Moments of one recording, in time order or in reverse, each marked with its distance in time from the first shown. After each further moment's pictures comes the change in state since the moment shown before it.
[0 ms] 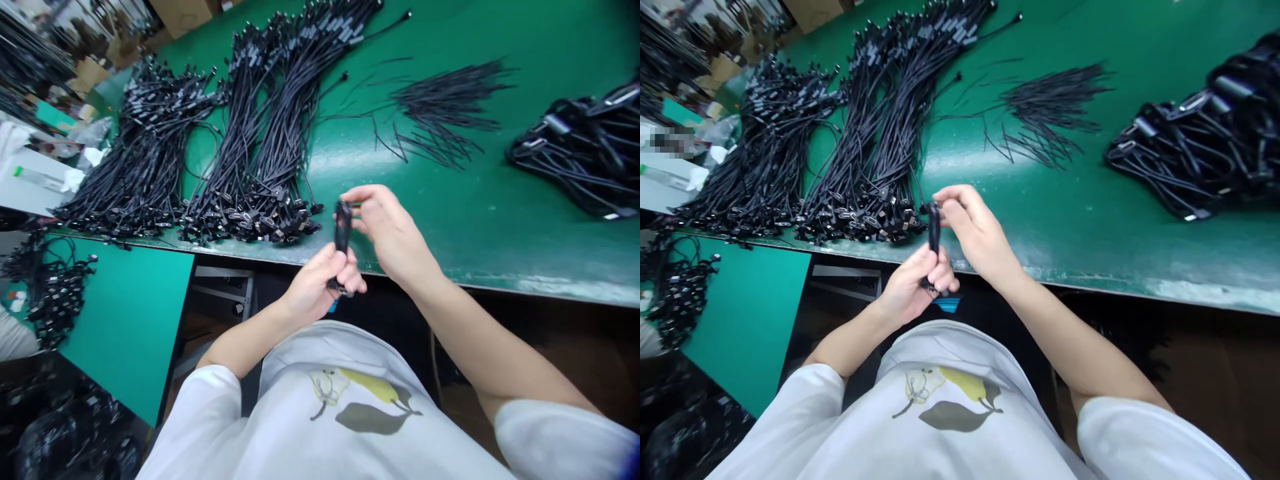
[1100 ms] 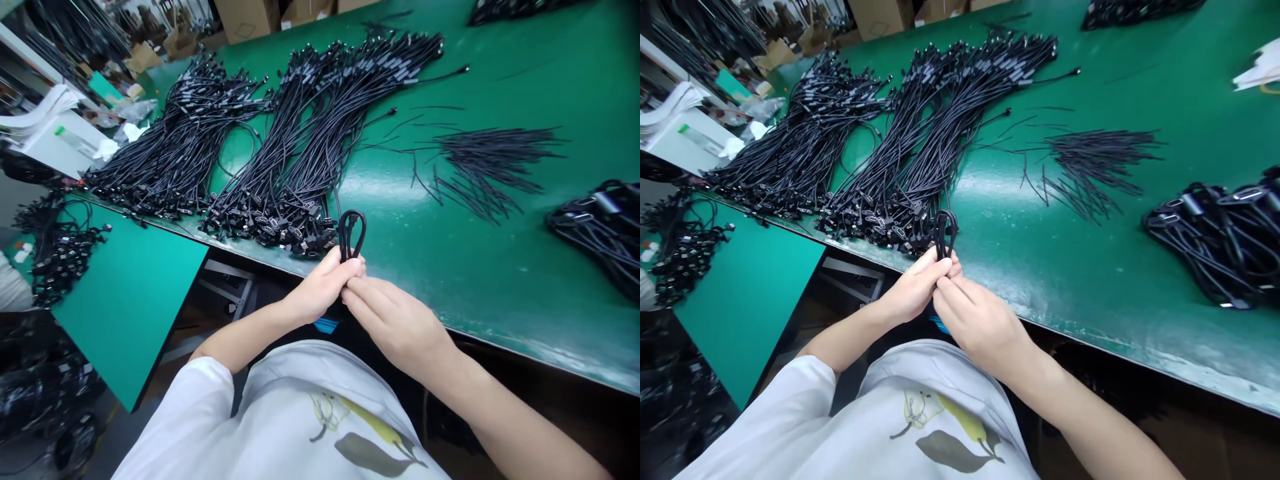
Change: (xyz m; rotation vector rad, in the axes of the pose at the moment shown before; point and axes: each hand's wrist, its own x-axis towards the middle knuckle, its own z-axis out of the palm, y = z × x) left_hand 0.008 0.017 -0.005 0.409 0.187 0.154; right_hand -0.034 -0.010 0.006 -1.075 -0.371 -0.972
